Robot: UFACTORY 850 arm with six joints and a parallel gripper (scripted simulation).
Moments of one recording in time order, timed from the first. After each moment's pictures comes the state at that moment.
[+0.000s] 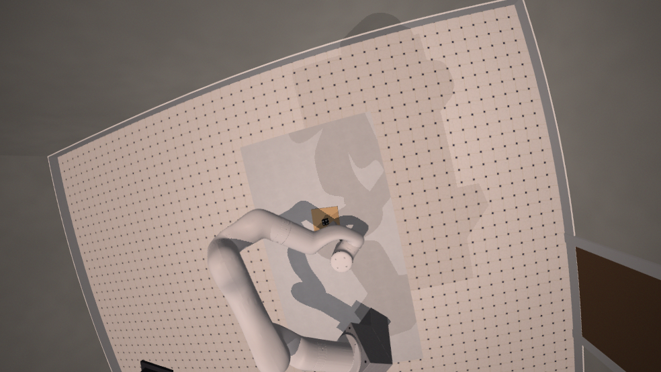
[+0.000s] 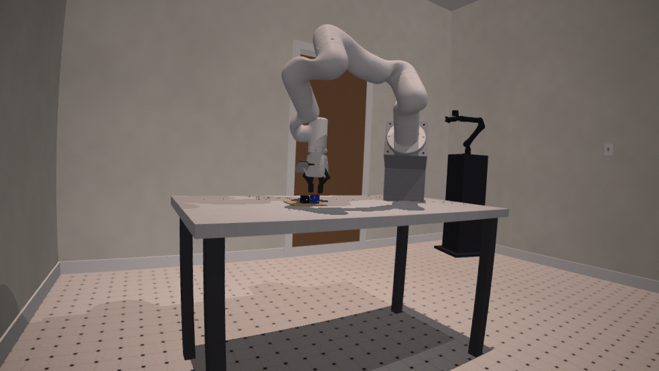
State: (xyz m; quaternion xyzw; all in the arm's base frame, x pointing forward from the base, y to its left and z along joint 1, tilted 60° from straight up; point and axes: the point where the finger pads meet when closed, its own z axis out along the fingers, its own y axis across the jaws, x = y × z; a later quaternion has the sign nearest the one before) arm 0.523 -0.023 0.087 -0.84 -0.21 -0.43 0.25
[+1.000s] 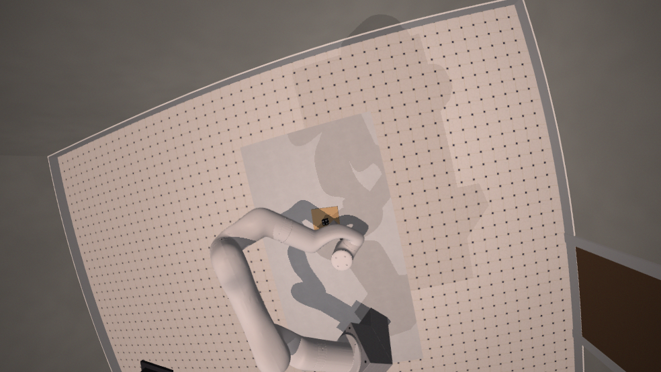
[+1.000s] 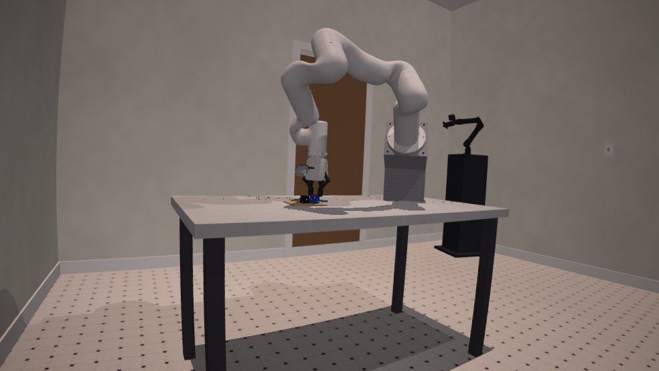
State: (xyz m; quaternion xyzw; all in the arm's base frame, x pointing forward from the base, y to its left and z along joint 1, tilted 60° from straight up) arm 0.532 -0.014 0.079 -0.84 -0.21 -0.43 0.25
